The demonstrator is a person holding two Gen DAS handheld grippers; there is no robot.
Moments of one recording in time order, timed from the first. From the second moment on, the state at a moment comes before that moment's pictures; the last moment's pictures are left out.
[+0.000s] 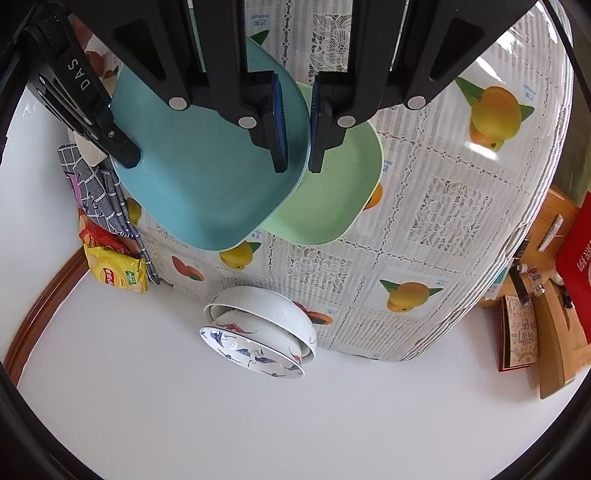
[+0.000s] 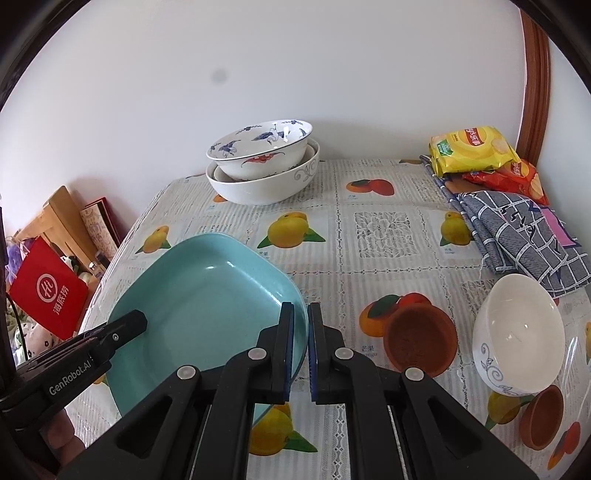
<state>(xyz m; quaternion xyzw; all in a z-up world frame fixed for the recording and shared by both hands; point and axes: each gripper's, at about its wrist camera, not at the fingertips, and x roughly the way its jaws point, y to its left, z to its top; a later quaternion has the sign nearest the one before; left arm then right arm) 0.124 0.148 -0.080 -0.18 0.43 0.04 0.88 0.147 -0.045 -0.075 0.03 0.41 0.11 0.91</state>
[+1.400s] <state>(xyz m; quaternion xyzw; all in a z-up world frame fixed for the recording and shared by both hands) 0.143 0.189 -0.117 -0.19 0.46 0.08 0.86 0.192 0.008 -0.117 -0.01 0.45 0.14 0.88</state>
